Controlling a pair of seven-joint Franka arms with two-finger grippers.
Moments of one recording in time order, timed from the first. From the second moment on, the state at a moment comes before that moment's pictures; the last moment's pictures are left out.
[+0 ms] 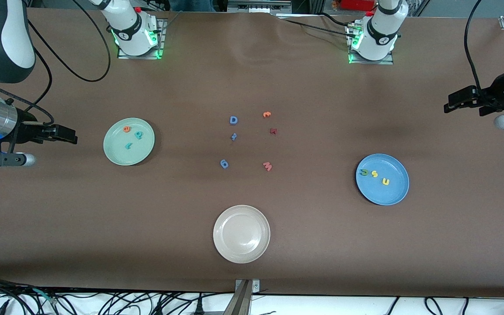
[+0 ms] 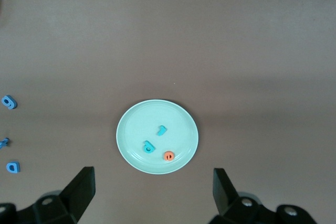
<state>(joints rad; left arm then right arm) -0.07 0.07 0.13 -1.55 -0.09 1.47 0.08 0.03 0.25 0.00 -1.49 0.02 1.63 0.03</state>
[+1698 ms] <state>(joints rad) -0.06 0.07 0.12 -1.55 -0.09 1.47 0.08 0.02 0.21 -0.05 -1.44 0.01 1.57 0.01</state>
